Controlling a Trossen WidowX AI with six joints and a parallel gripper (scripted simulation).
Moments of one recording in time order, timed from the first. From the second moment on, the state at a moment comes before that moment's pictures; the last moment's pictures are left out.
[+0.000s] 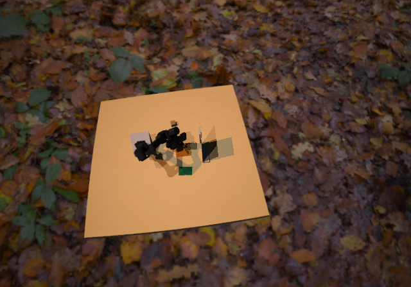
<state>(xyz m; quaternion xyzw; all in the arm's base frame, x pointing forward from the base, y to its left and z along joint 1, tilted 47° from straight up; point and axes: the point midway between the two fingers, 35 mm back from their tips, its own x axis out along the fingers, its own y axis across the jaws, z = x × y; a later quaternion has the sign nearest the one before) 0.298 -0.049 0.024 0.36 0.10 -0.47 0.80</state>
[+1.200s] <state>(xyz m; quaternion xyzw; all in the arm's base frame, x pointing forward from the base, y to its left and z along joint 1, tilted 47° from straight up) 0.295 -0.079 -0.003 0.36 0.10 -0.47 0.80</state>
